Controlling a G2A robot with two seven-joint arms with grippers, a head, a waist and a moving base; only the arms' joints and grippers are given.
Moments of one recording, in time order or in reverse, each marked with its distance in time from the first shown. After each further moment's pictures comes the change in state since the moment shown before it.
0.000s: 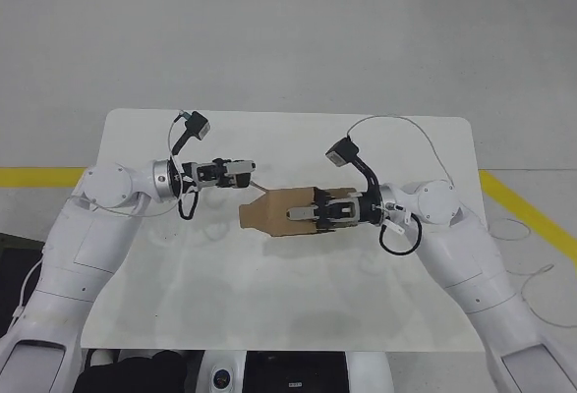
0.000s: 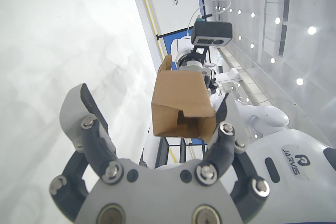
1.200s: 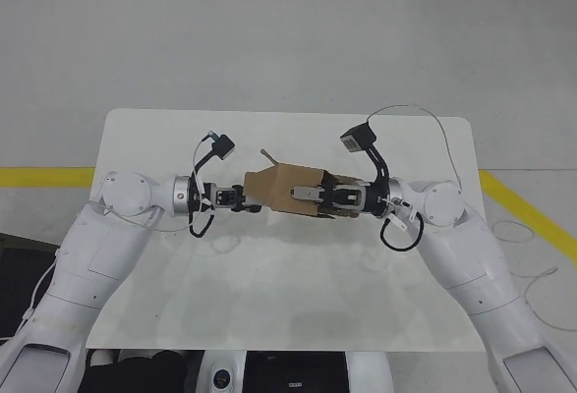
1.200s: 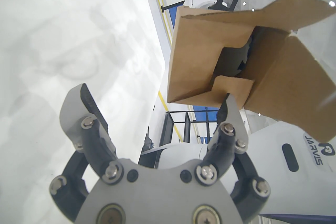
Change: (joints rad) left arm 0.025 -0.005 0.069 -0.063 0.066 -0.007 -0.088; right arm -0.018 0.004 0.040 -0.018 -0.017 -0.090 -0.148
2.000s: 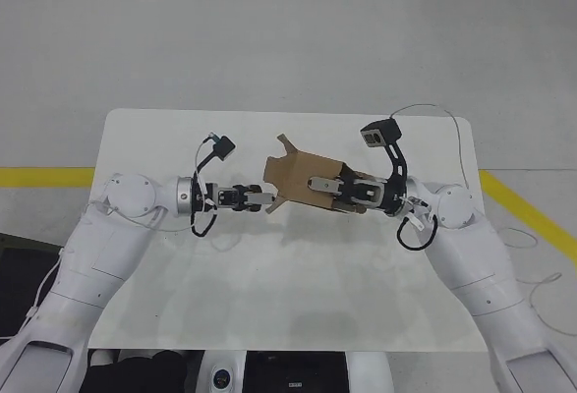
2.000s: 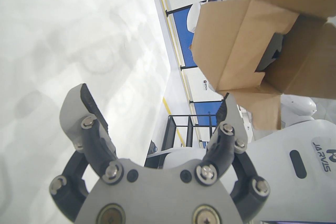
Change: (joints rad) left arm -0.007 -0.008 0.027 0.038 0.036 -0.025 0.030; right arm -0.034 0.011 0.060 0.021 0.125 -0.111 0.006
